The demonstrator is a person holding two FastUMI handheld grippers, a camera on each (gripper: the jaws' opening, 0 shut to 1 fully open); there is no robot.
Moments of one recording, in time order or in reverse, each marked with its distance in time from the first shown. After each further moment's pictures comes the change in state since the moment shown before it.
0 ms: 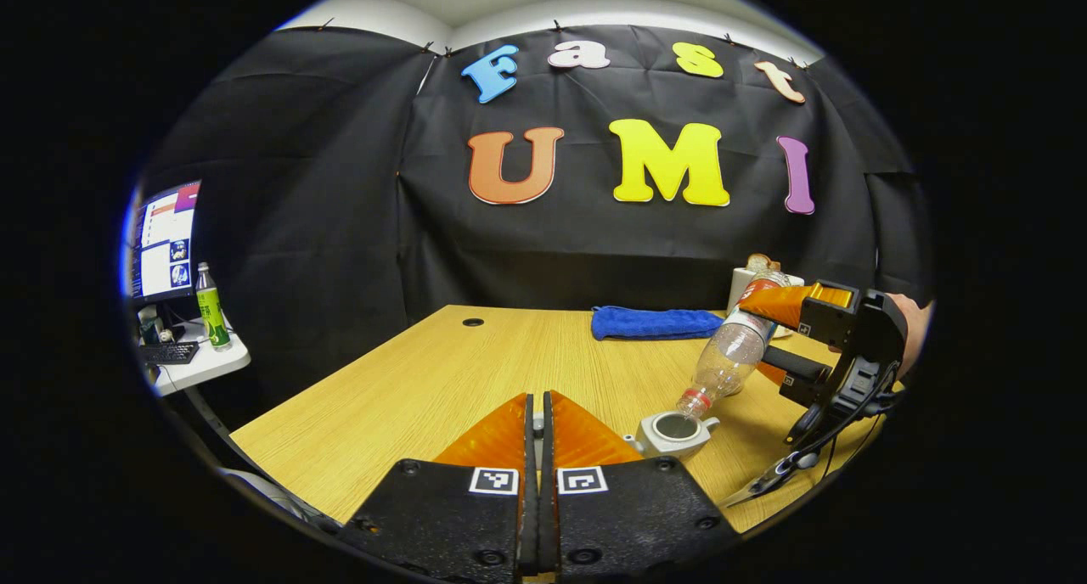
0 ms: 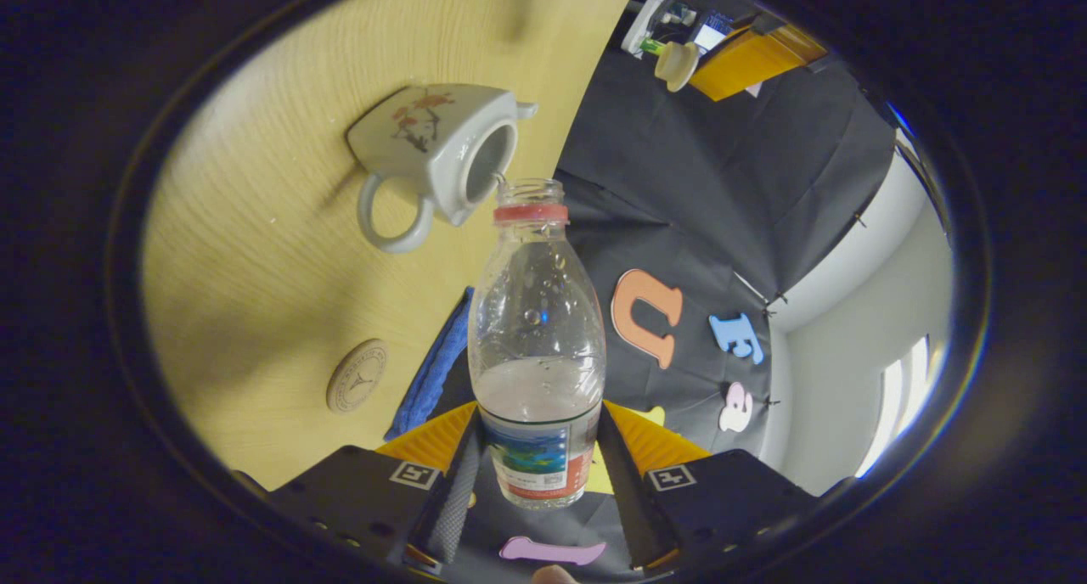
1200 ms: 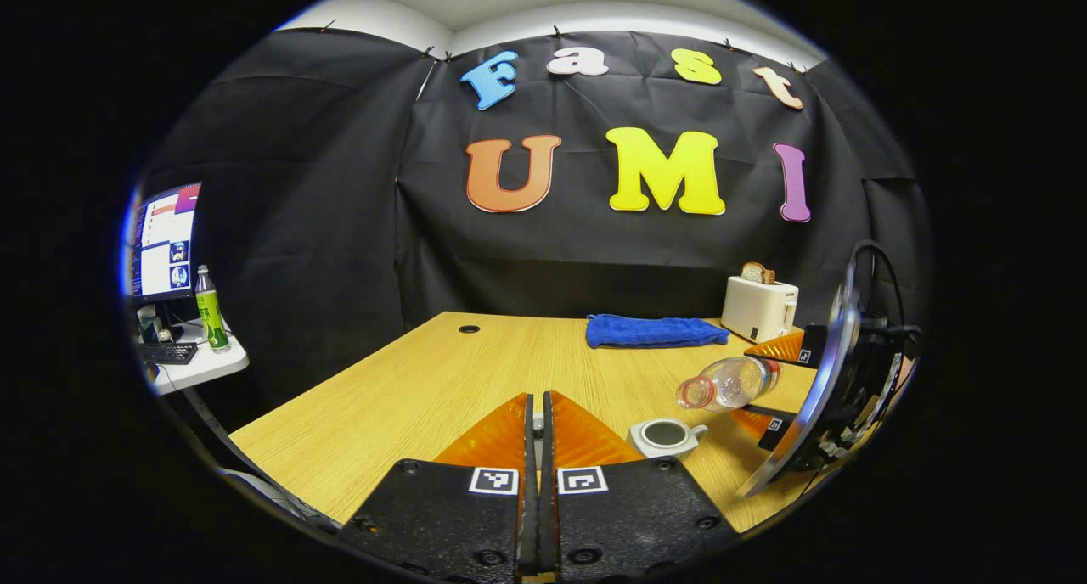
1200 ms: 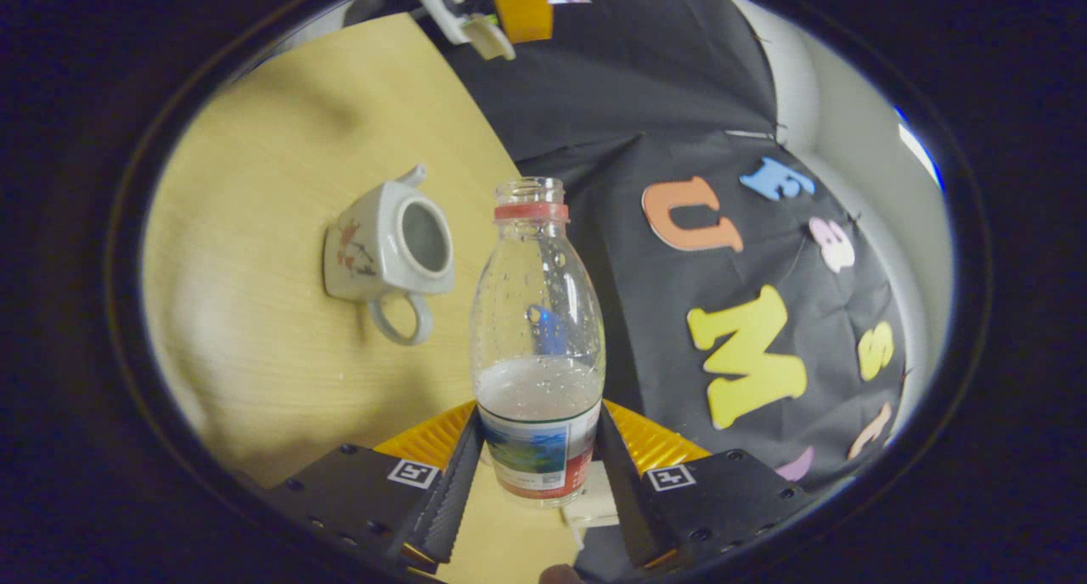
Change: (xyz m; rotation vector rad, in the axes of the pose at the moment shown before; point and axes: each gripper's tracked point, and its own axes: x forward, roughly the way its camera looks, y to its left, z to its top) left arm -0.007 -0.011 0.011 -0.005 -0.025 -0.014; right arm -0.033 0.061 0.016 0.877 0.098 0.328
